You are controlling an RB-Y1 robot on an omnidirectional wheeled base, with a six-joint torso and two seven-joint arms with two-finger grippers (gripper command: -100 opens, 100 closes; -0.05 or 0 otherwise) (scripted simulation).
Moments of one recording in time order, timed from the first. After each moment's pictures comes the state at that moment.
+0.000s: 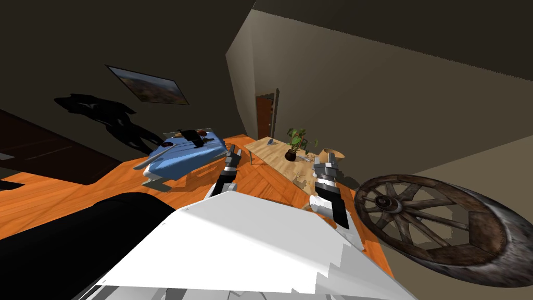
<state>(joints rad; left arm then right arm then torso) 0.52 0.03 0.00 -2.24 -0.02 -0.40 0.13 0.38 -0.13 -0.09 -2.17 -0.12 -0.33 -0.08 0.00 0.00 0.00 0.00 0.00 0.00</state>
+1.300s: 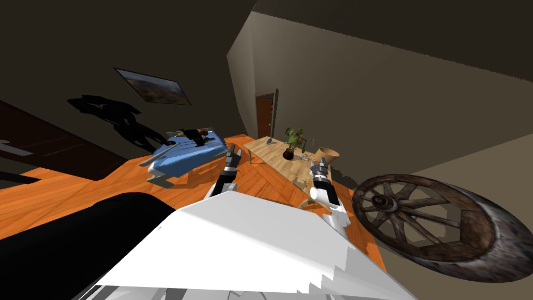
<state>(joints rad) 0.52 0.03 0.00 -2.24 -0.02 -0.40 0.13 0.15 -0.20 -0.20 -1.79 -0.24 -0.14 -0.16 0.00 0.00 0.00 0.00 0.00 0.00</state>
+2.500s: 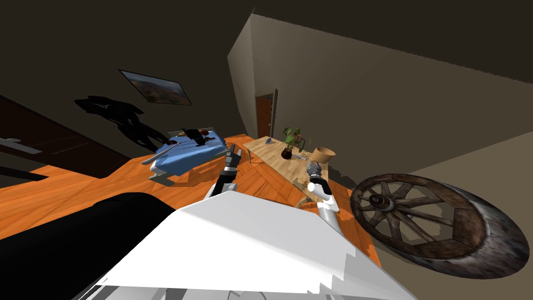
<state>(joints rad) 0.52 0.03 0.00 -2.24 -0.02 -0.40 0.13 -0.05 -0.20 -0.28 -1.43 -0.35 0.01 -0.26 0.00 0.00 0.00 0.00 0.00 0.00</state>
